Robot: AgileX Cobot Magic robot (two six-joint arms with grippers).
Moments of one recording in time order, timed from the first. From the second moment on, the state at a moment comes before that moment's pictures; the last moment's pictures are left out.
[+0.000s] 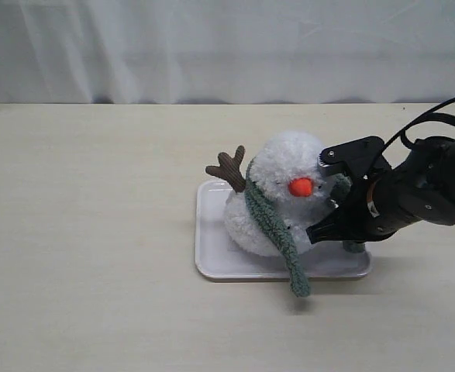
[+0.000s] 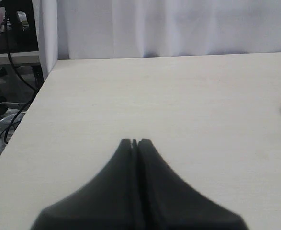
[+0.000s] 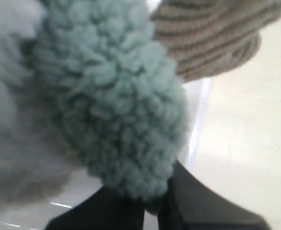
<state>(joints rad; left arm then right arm) 0.00 0.00 0.00 0.02 0.35 0.03 0.35 1.75 -0.83 -0.64 0.33 0.64</state>
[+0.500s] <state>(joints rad) 0.00 0.00 0.00 0.02 0.35 0.03 0.35 1.61 -0.83 -0.24 0.50 0.32</state>
